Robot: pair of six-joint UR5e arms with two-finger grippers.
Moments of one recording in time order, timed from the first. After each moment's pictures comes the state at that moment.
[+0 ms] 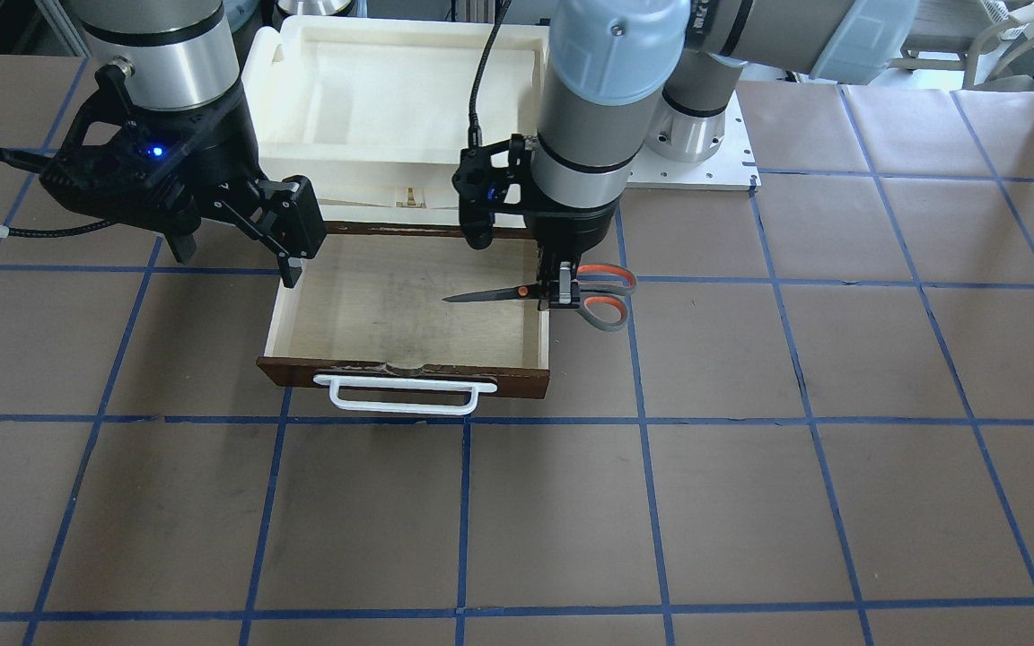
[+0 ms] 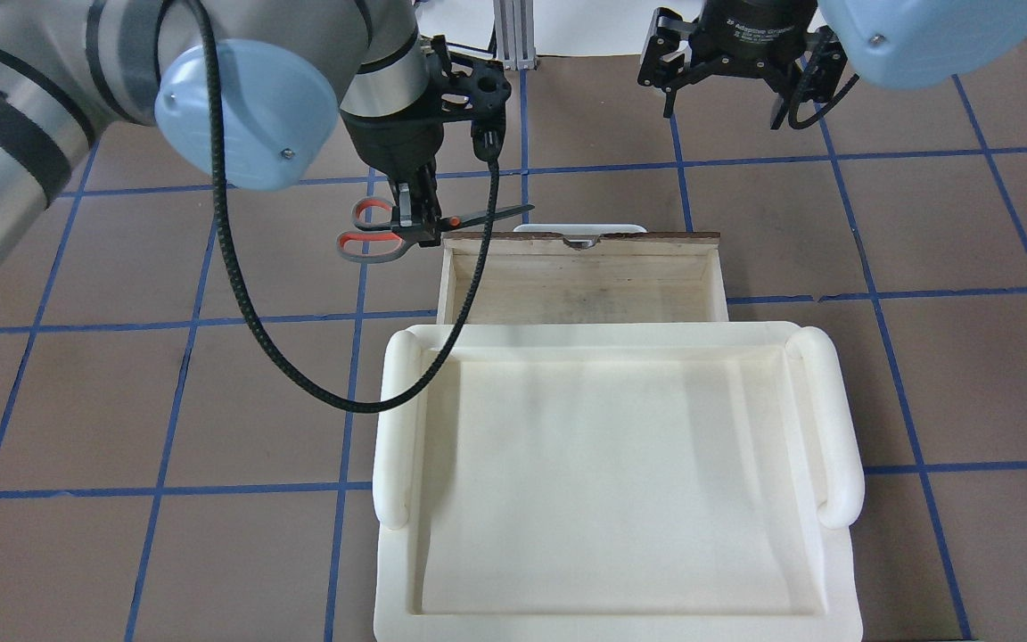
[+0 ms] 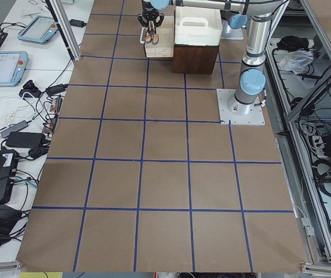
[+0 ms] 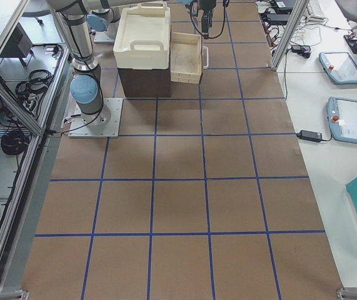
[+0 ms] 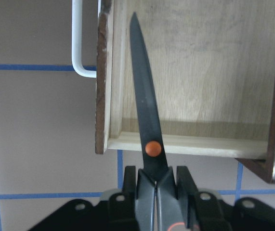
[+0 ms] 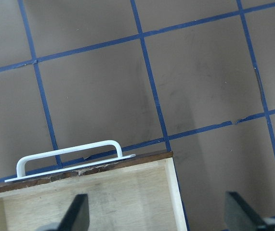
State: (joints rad) left arm -1.87 -1.81 -1.44 -1.50 1.54 1.25; right arm 1.70 -1.45 1.39 -1.64 -1.65 0.33
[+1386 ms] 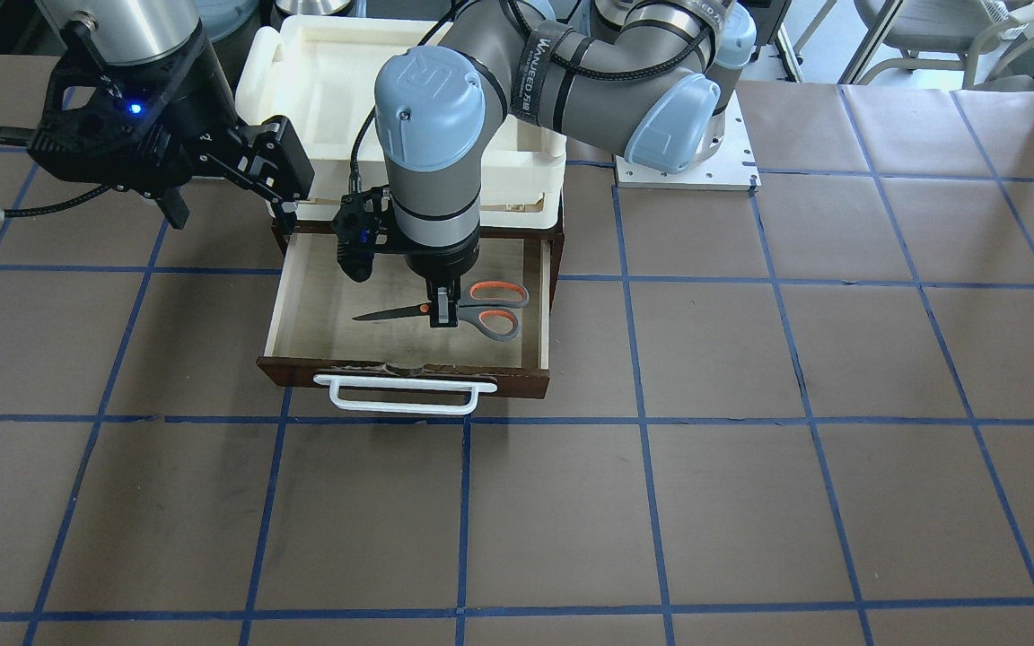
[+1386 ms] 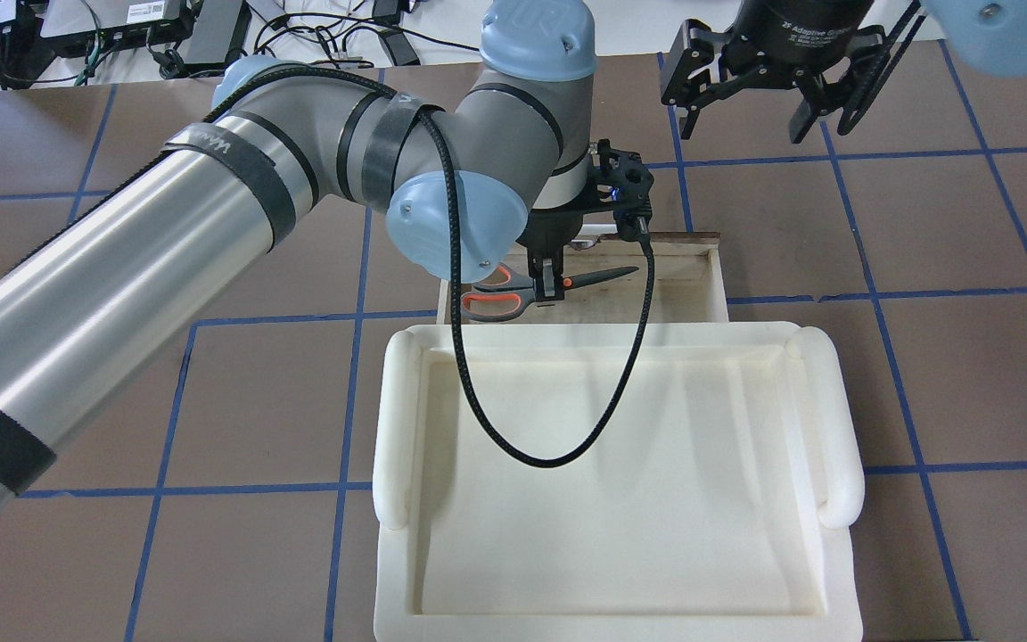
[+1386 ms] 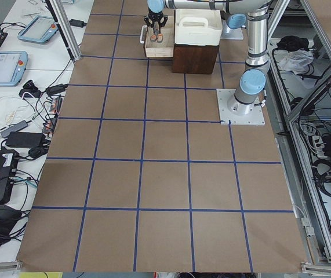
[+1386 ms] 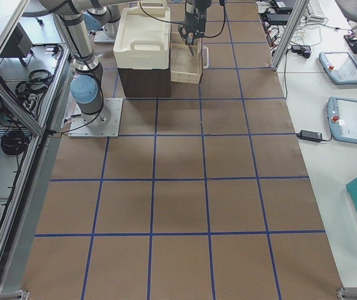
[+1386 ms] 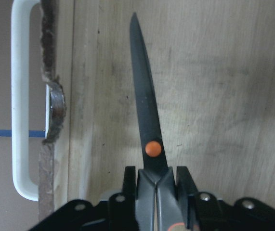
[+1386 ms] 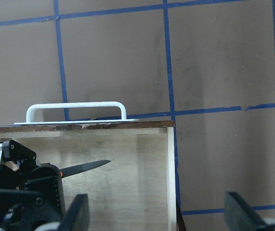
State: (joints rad) left arm -2.04 -1.93 -1.48 -1.36 1.54 1.06; right arm 1.65 -1.51 1.39 -1.52 -1.54 0.15
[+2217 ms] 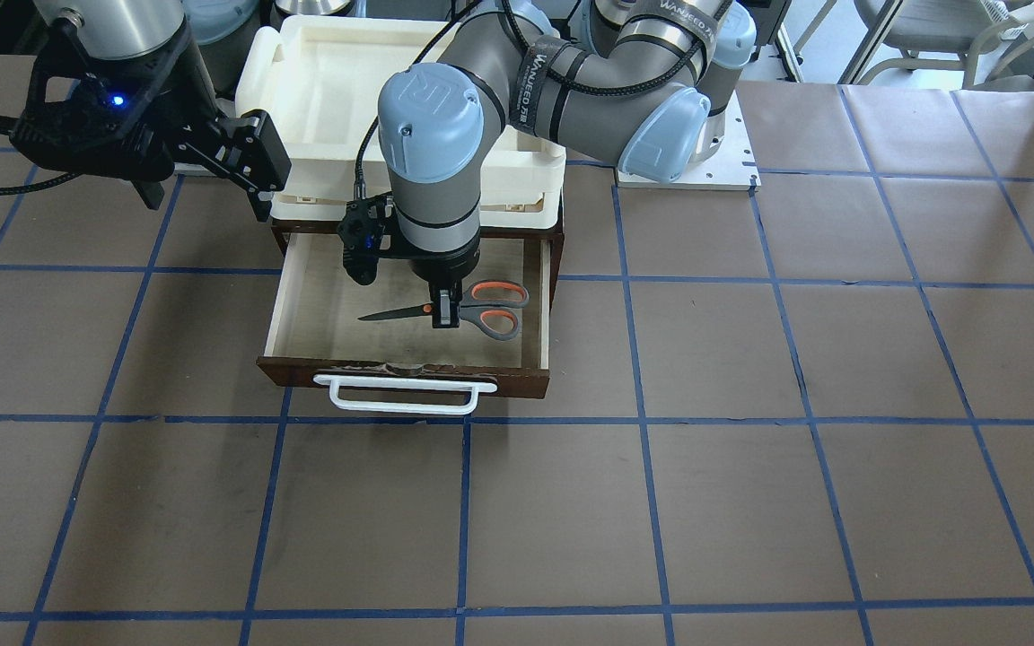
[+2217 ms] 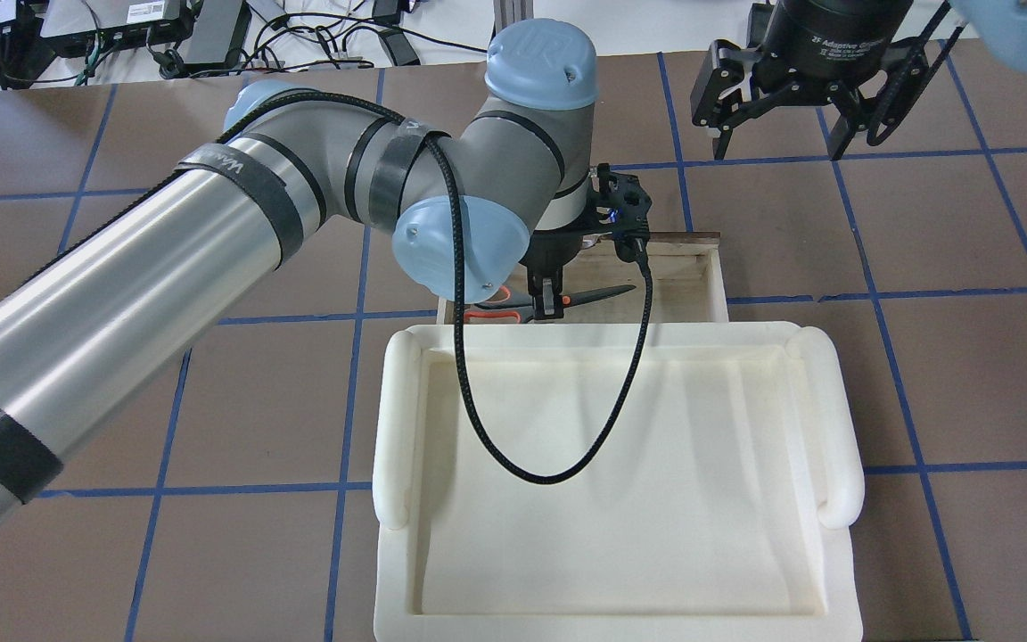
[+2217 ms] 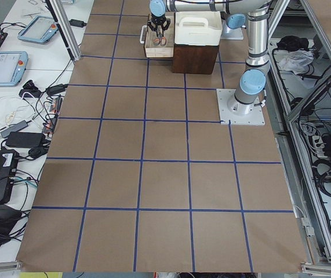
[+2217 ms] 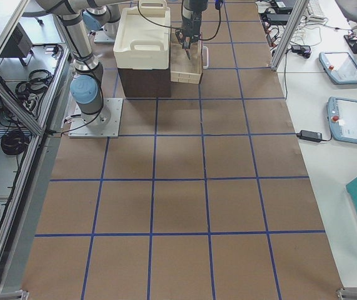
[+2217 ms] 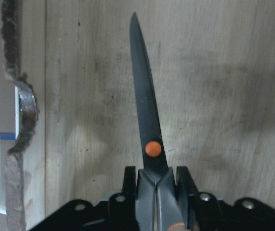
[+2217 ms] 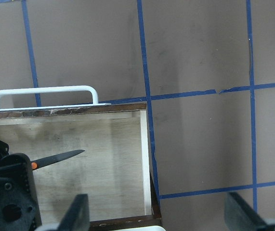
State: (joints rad) left arm -2.04 -1.94 -1.52 -1.33 1.54 1.05; right arm 1.64 -1.53 1.41 -1.47 -1.61 0.15
